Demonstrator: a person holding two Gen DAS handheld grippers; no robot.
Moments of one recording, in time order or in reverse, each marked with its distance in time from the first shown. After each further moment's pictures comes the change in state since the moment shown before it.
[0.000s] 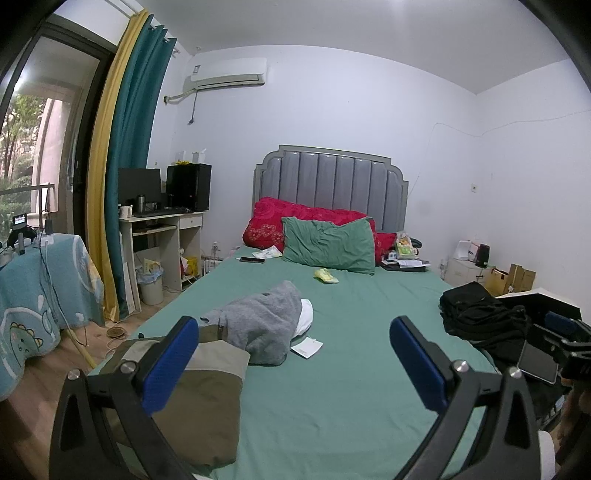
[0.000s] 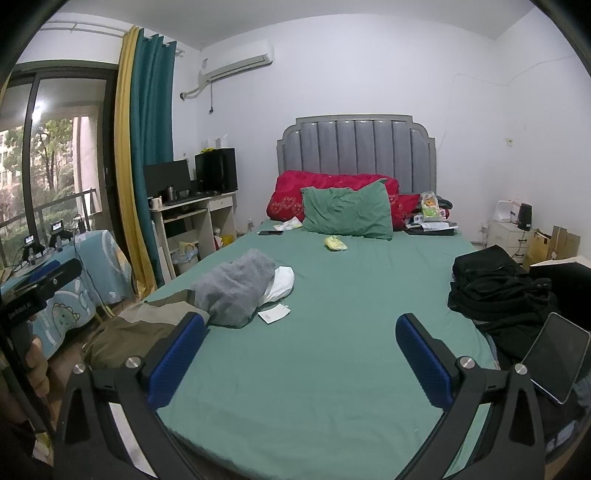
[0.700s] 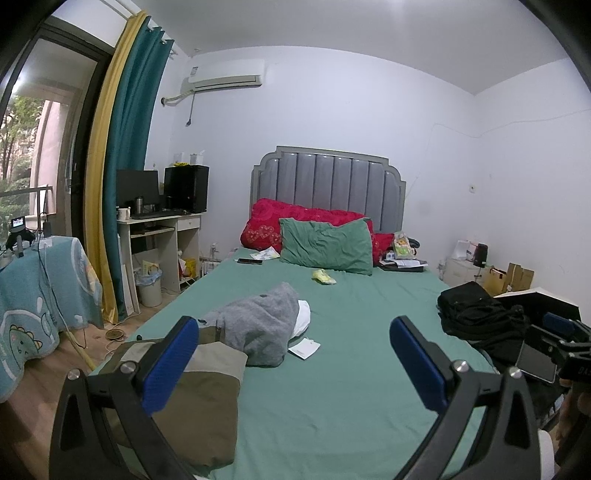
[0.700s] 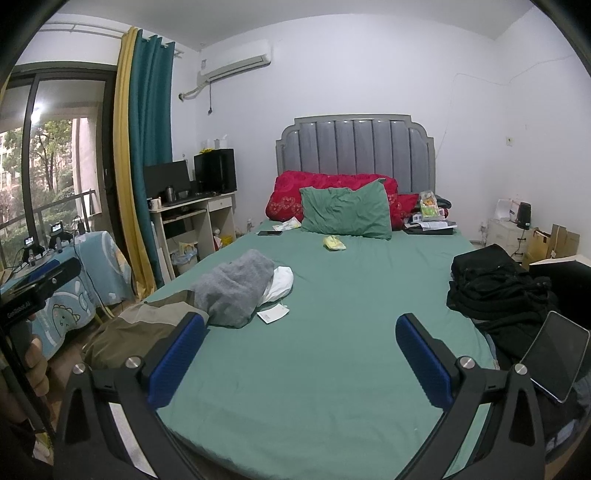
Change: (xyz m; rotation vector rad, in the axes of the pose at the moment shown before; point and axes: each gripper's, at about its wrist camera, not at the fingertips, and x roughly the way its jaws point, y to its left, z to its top) left arm -0.003 -0.009 0.003 0.005 -0.001 -0.002; right arm 0.000 -0.003 0.000 0.009 0.005 -0.002
